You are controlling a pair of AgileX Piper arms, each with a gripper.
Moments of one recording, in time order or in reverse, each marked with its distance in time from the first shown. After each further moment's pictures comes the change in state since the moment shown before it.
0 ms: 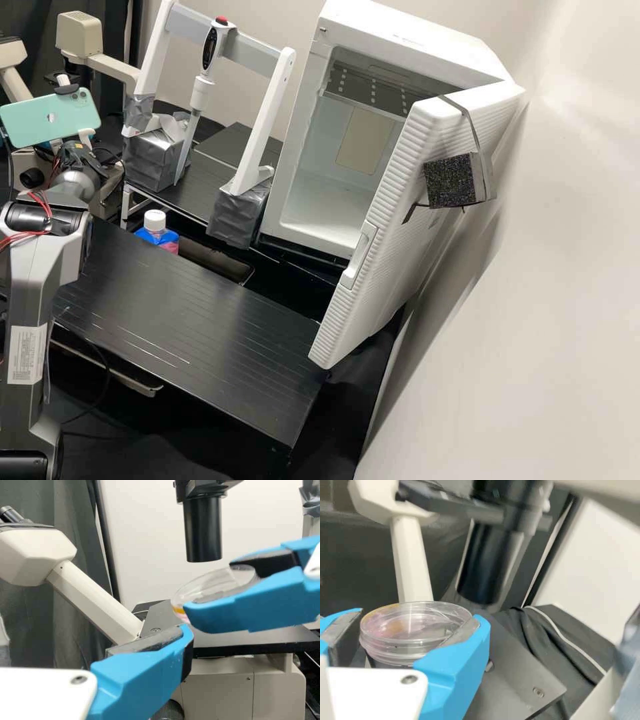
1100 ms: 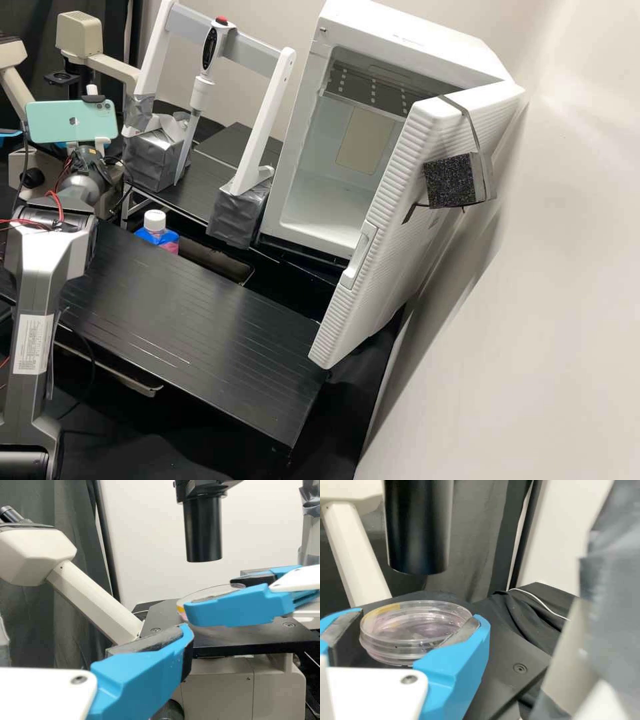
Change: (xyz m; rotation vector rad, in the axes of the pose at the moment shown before) left arm 0.000 0.000 0.000 0.000 0.000 0.000; right arm 0.036 -0.006 0.028 0.155 -0.078 0.064
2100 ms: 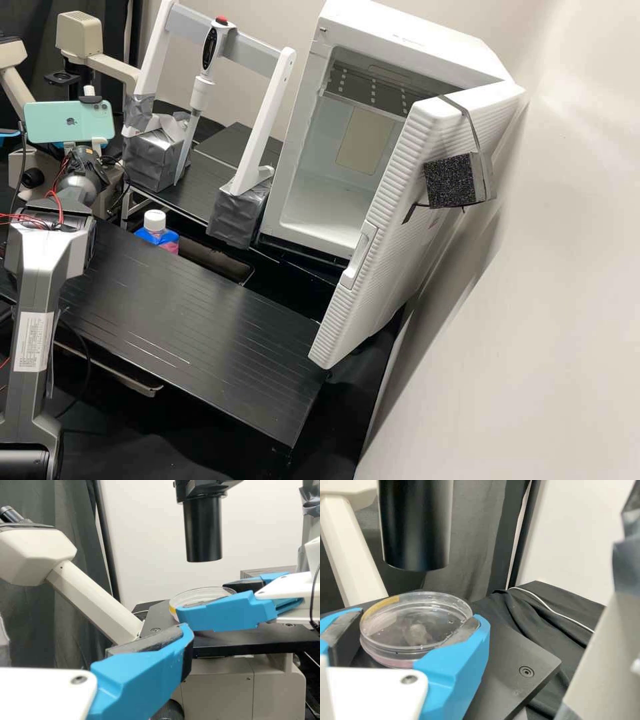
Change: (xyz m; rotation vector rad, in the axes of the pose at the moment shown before) left arm 0.000 0.000 0.000 0.000 0.000 0.000; right arm 0.010 -0.007 0.001 0.004 -0.009 -0.005
